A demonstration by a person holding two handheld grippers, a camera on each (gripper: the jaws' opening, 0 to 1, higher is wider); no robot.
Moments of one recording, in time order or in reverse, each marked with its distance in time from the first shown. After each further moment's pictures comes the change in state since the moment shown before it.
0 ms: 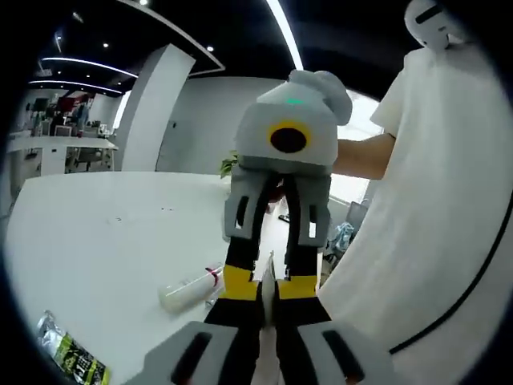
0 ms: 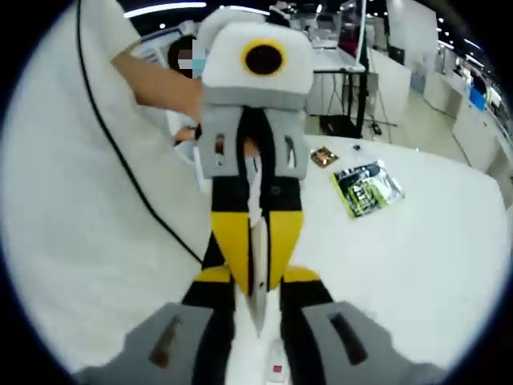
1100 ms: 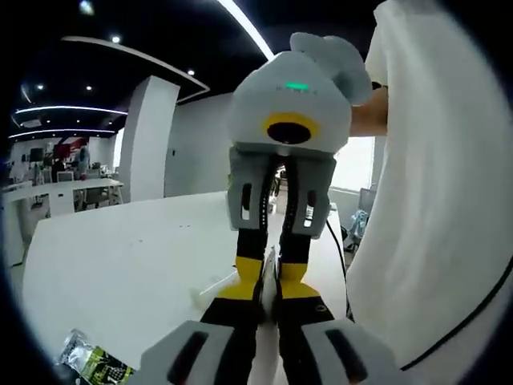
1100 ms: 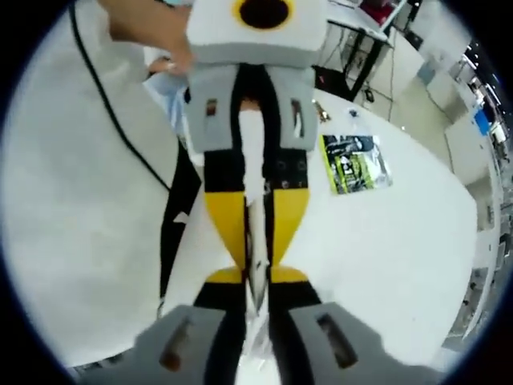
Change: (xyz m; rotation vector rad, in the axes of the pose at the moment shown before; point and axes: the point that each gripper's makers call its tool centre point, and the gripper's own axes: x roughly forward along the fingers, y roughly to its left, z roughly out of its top) left arm -0.023 0.027 -0.032 0.208 -0.058 0.069; right arm 0.032 -0.026 -0.016 -0.120 0.373 -0.171
